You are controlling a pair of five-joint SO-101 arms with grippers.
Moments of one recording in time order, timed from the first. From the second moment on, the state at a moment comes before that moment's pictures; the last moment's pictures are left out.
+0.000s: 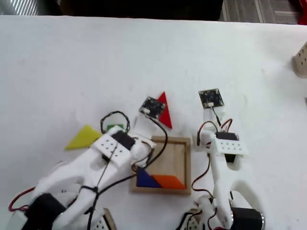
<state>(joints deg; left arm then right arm) 32.0 -18.6 53.7 49.5 10.9 0.1 -24.0 62.9 37.8 16.9</state>
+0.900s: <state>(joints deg) 40.1 -32.1 67.3 40.7 10.9 0.1 -24.0 62.9 37.8 16.9</state>
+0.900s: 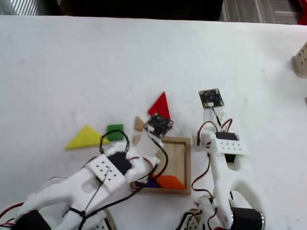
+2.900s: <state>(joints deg) -1.5 -37.1 59.9 52.0 1.5 0.1 -24.0 62.9 38.5 17.2</state>
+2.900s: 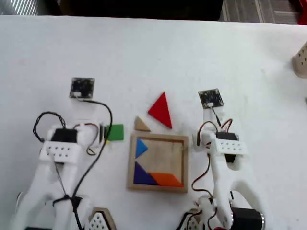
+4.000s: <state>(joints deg) 7.1 2.6 35.3 56.2 14.1 0.1 -24.0 62.9 38.9 17.2</state>
